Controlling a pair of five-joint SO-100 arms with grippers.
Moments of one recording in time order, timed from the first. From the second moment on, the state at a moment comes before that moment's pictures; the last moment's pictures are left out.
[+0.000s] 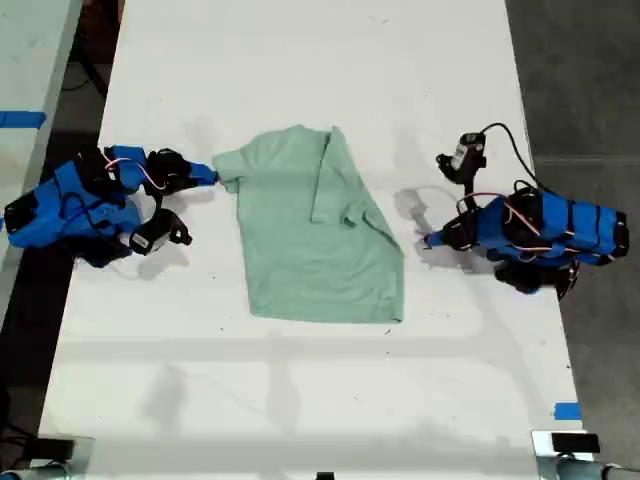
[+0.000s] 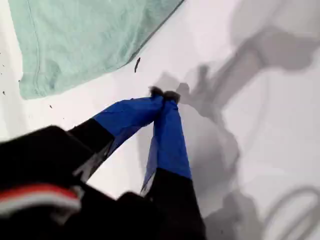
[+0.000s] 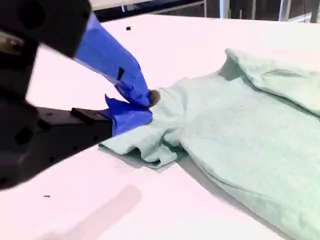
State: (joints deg) arm 0 -34.1 205.5 186.3 57.6 8.3; arm 1 12.2 199.6 174.7 78.8 -43.0
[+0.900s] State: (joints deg) arm 0 -51.9 99.8 118.5 65.0 29.2; arm 1 16.7 199.7 174.7 79.8 -26.6
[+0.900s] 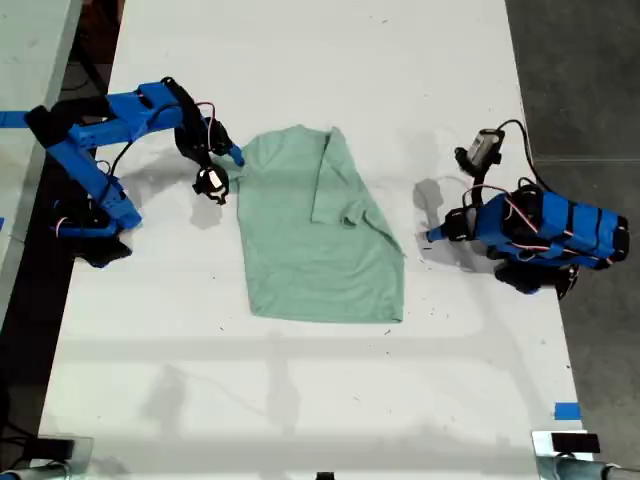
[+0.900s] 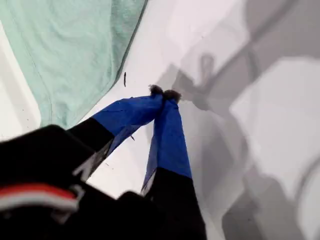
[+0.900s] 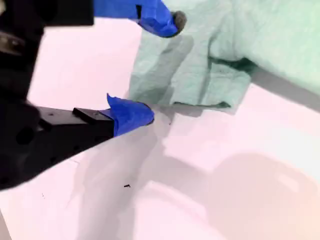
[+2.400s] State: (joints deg) arm 0 -25.7 60.7 62.4 86.2 25.4; arm 1 16.3 199.7 174.7 79.8 -26.4
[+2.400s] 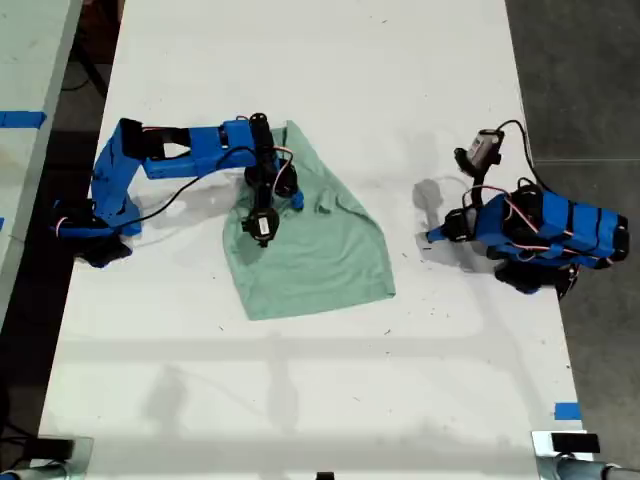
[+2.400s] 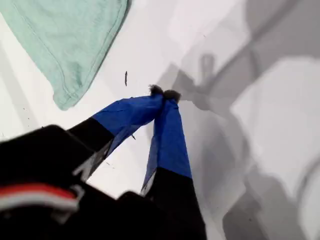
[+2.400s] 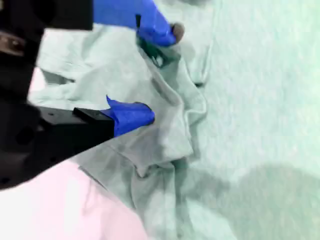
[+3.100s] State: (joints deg) arm 0 -13.1 141.2 124.5 64.5 2.1; arm 1 15.9 199.7 174.7 79.8 -26.2
